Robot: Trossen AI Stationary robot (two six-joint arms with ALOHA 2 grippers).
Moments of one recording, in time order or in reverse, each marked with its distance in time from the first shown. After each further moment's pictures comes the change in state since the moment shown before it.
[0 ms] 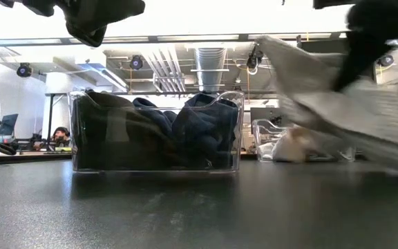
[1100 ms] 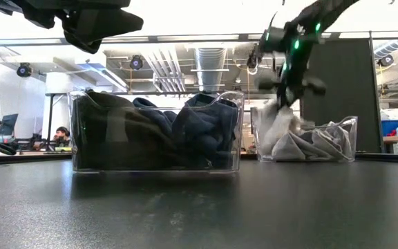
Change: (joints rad) left arm 0.000 0.000 -0.002 -0.072 -0.047 -0.019; right arm -1.309 -0.315 -0.113 0.585 -0.044 -0.530
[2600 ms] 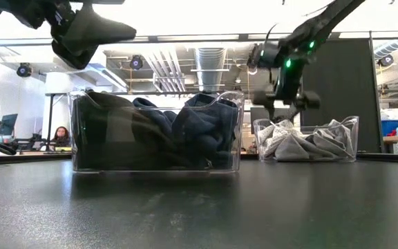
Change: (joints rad) left arm -0.009 0.000 0.000 -0.046 0.013 -0.280; right arm -0.070 0.118 -0.071 0.214 0.020 0.045
